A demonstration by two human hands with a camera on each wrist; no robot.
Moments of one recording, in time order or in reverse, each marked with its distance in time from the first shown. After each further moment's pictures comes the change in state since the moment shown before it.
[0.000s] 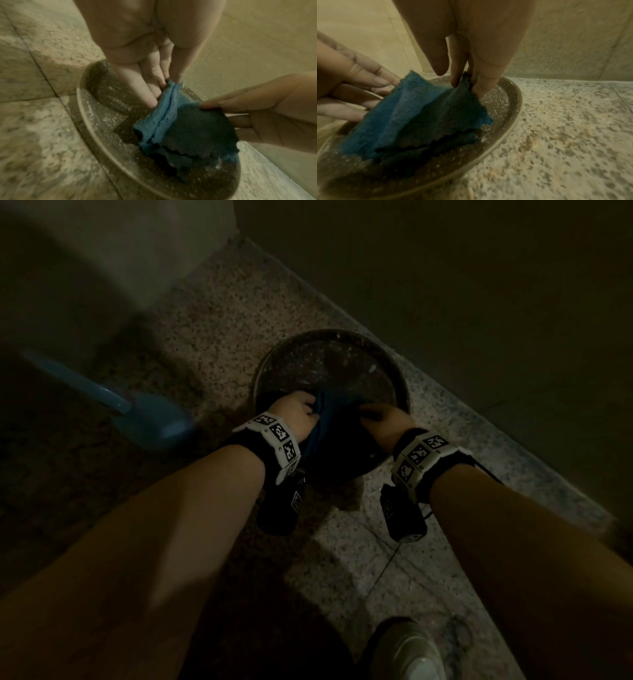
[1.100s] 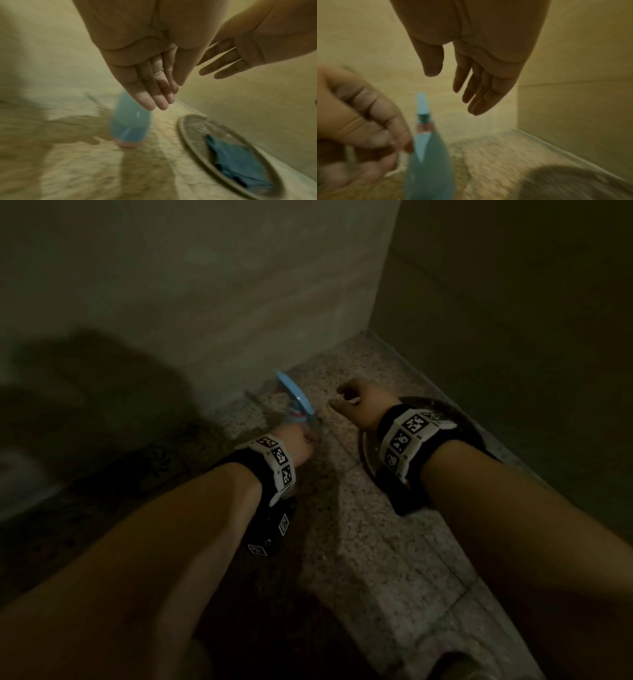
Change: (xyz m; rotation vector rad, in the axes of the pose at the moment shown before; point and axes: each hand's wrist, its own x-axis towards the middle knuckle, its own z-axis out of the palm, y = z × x) left_hand -0.143 -0.082 -0.140 0.295 0.260 0.019; right_hand -0.111 -0.205 0.057 -0.267 0.062 -0.522
